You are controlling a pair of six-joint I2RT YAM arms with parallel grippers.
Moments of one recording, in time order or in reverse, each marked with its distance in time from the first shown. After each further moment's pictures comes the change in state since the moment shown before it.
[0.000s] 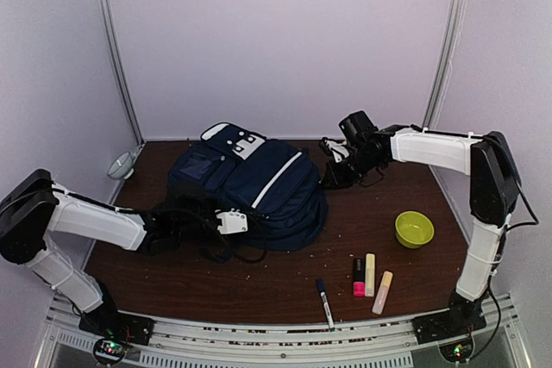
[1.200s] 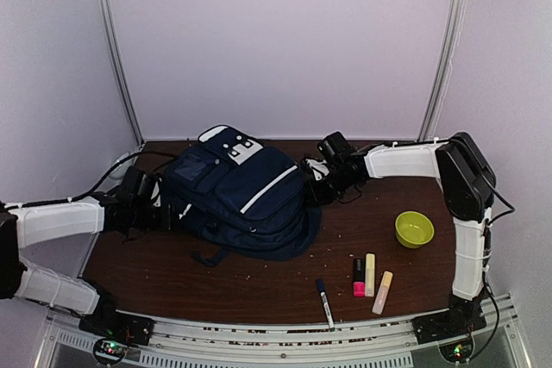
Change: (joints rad) left arm 0.422 -0.278 -0.003 -0.701 -0.021 -1.365; right arm 0.095 0.174 0.004 0.159 -0.017 0.063
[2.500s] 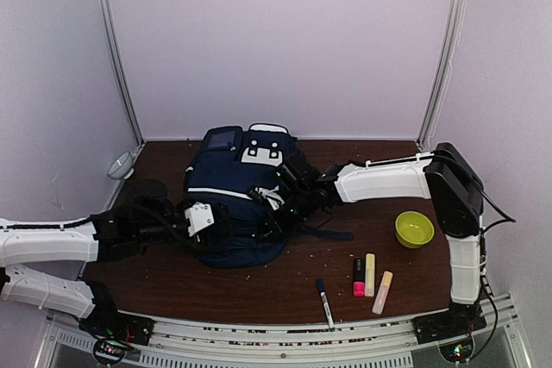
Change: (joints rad) left arm -0.407 -0.163 -0.095 0.426 0.248 0.993; right arm 0.270 0.019 0.040 0.024 -0.253 0.040
